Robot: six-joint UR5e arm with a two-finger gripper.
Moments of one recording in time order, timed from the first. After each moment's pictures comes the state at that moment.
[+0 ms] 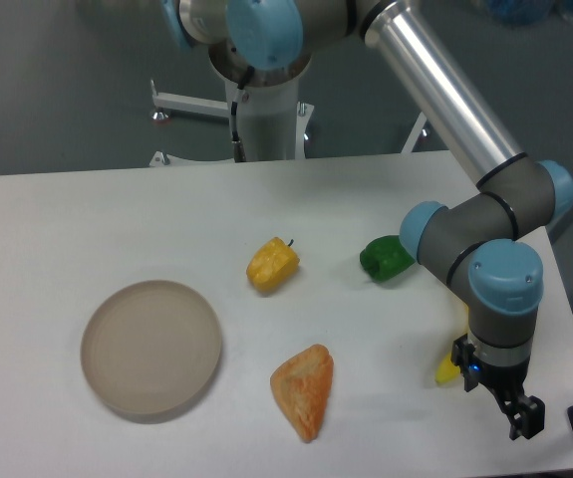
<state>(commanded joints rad) 2.36 -2.50 -0.81 -1.04 1.59 1.57</state>
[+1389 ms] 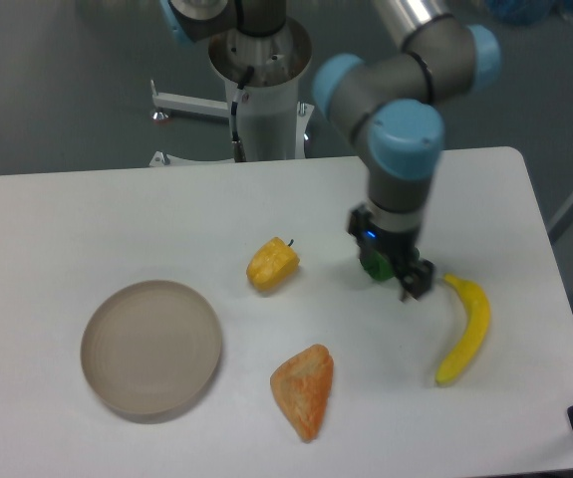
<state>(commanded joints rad) 2.24 -1.87 -1.55 -1.23 1.59 1.29</state>
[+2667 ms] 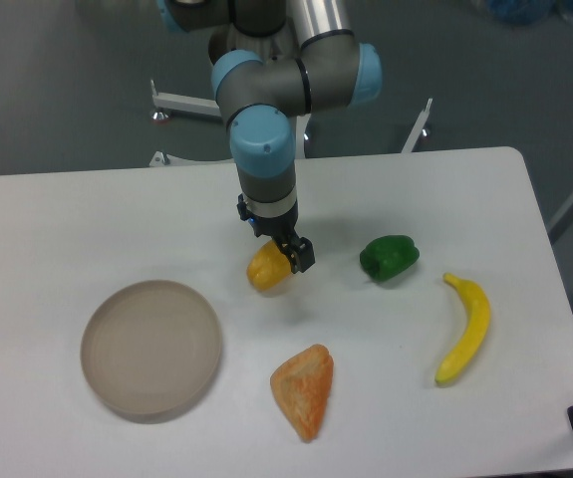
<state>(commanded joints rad) 2.10 -1.88 -1.74 -1.08 1.65 1.10</state>
